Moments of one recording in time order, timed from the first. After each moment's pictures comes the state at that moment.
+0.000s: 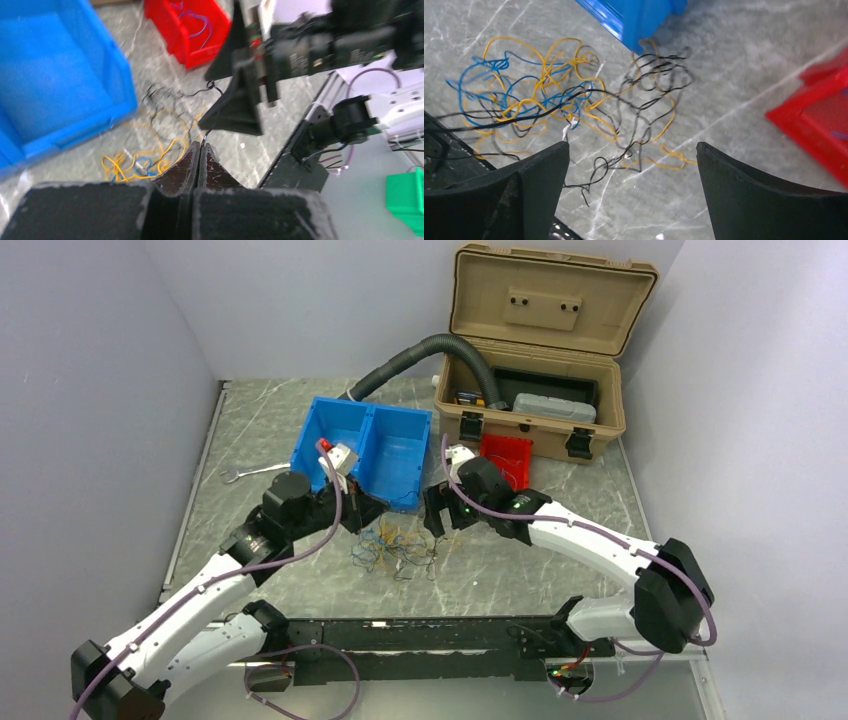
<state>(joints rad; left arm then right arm) -0.63 0.81 0.64 -0.09 0.31 -0.39 0.77 1.28 0.85 -0.32 -0.03 0.37</state>
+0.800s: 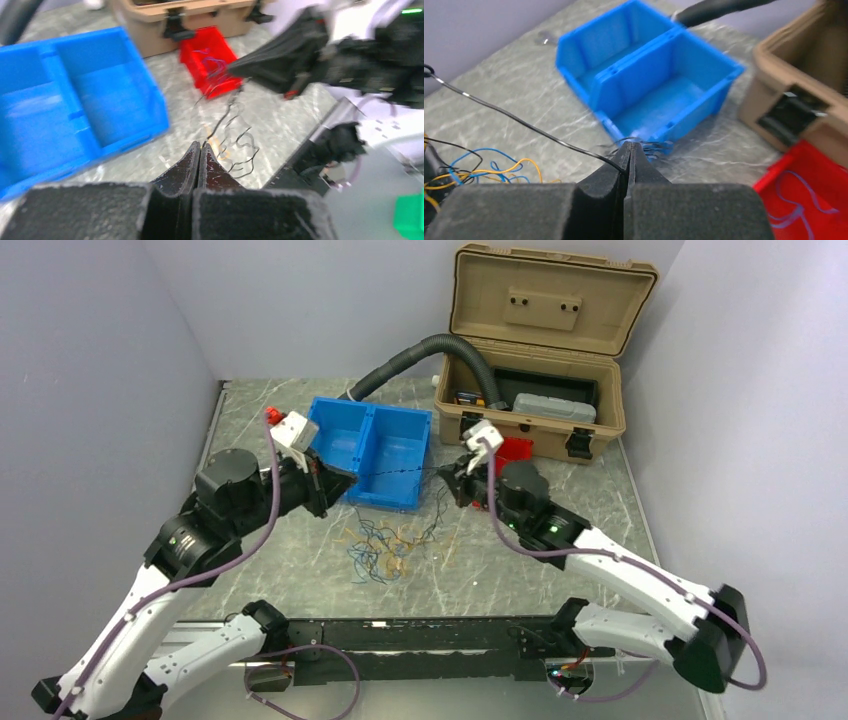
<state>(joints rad) -0.64 0.79 1.19 -0.58 0.24 -0.29 0.82 1.06 0.80 0.10 0.04 0.09</state>
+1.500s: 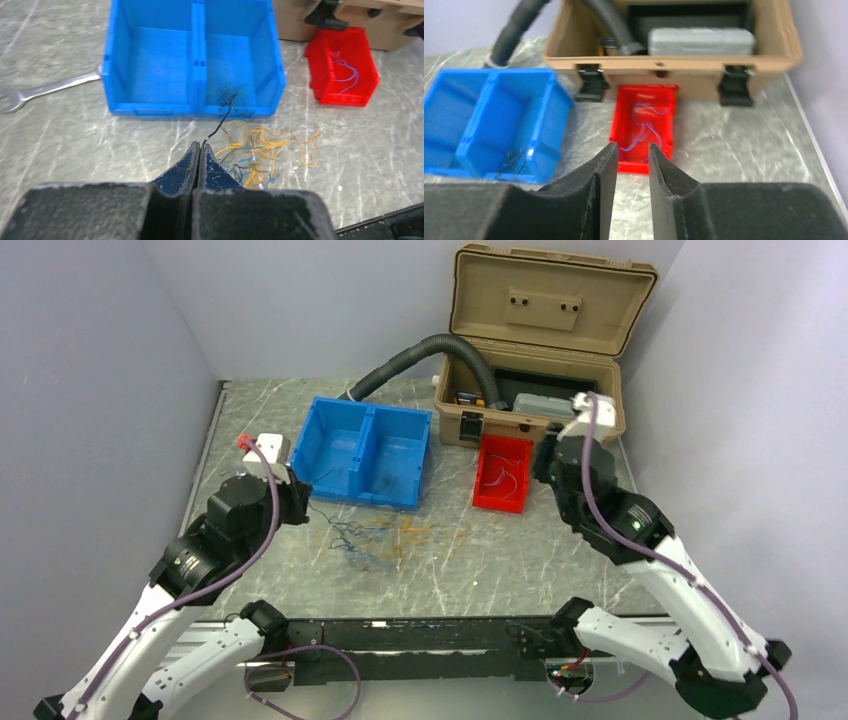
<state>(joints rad) -0.63 0.67 1.00 -0.69 -0.29 -0.34 0.73 0.94 1.26 -0.67 0.68 0.36</state>
